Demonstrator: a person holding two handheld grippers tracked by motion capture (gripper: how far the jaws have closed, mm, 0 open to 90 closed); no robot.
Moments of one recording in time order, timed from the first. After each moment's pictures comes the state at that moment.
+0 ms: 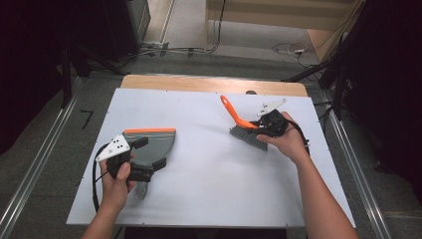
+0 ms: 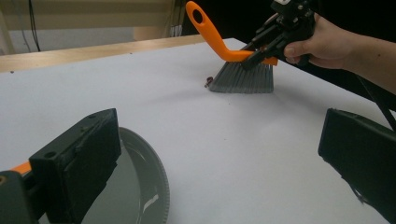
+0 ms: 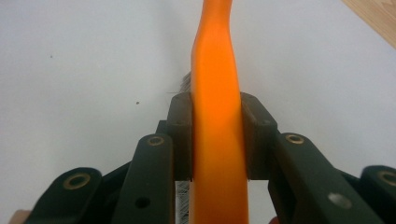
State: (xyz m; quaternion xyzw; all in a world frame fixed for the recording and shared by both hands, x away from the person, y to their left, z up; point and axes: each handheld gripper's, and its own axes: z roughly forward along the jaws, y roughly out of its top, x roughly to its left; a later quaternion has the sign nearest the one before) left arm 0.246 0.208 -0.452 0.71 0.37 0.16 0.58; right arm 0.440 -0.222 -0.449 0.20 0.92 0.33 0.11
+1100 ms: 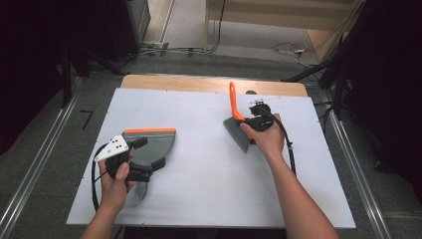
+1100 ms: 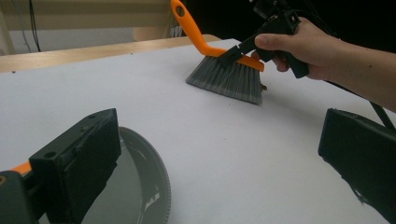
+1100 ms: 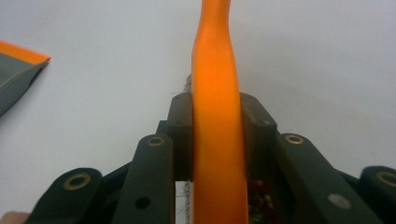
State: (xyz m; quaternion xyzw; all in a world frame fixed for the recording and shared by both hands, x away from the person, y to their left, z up) left arm 0.245 0.211 -0.451 0.70 0.37 0.16 0.58; right arm 0.444 -0.184 -0.453 0.49 0.80 0.34 0.06
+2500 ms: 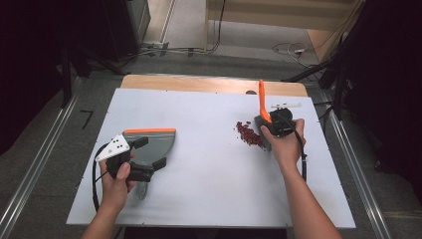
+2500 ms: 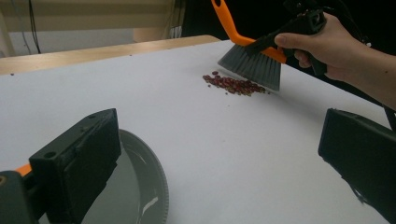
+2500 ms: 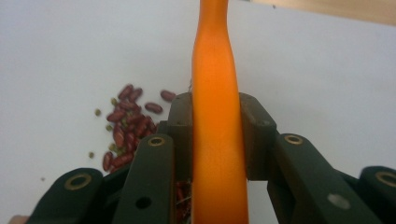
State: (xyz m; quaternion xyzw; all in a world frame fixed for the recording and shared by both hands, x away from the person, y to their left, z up) left arm 0.245 0.209 -0.450 0.71 0.37 0.17 0.58; right arm 0.416 -0.227 -0.438 0.54 0.75 0.30 0.23
